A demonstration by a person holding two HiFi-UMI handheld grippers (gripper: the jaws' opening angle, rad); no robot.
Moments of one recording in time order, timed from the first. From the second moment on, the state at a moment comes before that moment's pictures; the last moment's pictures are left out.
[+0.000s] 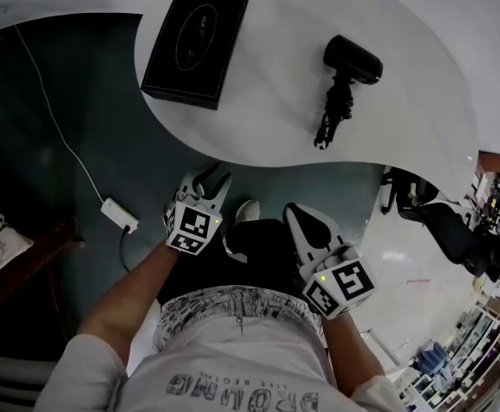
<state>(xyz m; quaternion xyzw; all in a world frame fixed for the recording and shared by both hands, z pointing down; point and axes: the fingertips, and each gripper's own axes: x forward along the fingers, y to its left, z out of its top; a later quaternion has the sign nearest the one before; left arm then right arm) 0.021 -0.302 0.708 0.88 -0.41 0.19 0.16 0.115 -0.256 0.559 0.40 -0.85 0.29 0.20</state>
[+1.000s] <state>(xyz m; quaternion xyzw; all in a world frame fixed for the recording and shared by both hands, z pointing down) -0.005 -0.303 0.383 0.91 -0.42 0.09 -0.02 0.100 -0.282 0.407 0.41 -0.88 0.21 0.11</state>
